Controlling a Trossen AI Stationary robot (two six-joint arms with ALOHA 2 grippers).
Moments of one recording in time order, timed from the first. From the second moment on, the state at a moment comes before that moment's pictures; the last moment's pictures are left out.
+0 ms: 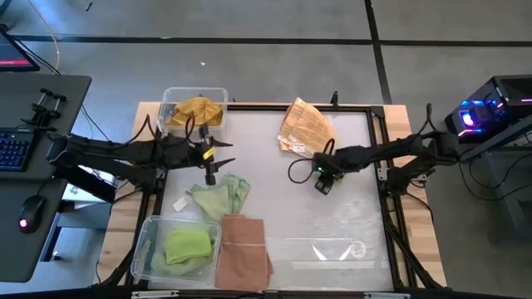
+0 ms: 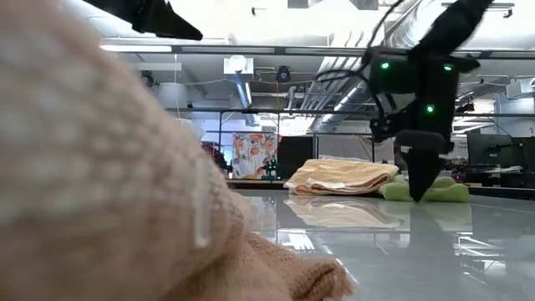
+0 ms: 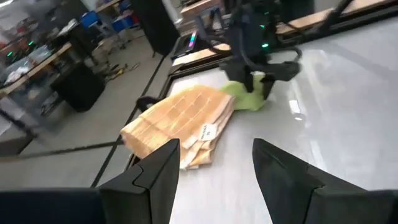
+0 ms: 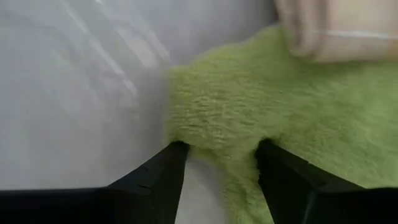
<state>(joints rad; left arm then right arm) -0.06 0.91 0.69 -0.11 -0.35 0.33 -0.12 1.48 0.65 -0.52 0.12 0.46</state>
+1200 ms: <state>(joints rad) -0.21 1.61 0.69 0.82 -0.27 0.77 0.15 1.49 0.52 0.94 -0.12 -0.03</state>
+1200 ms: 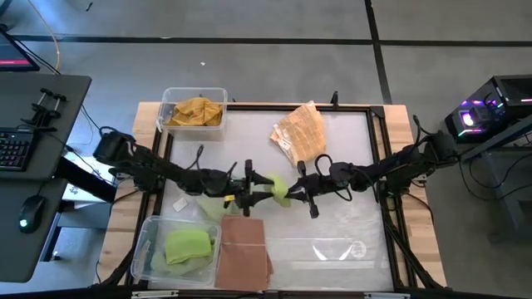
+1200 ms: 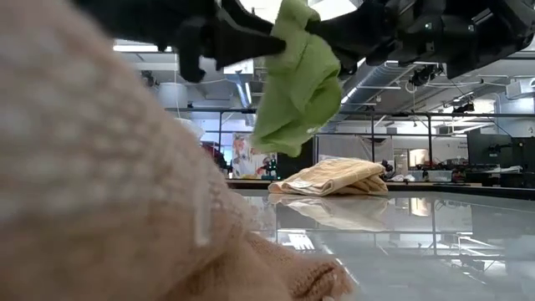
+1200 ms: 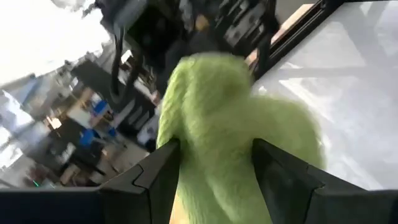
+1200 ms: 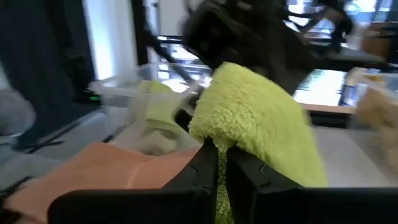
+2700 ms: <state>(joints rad) -1.06 0.75 0.96 -0.50 -0.78 -0.16 0.20 1.30 0.52 0.74 0.10 0.00</state>
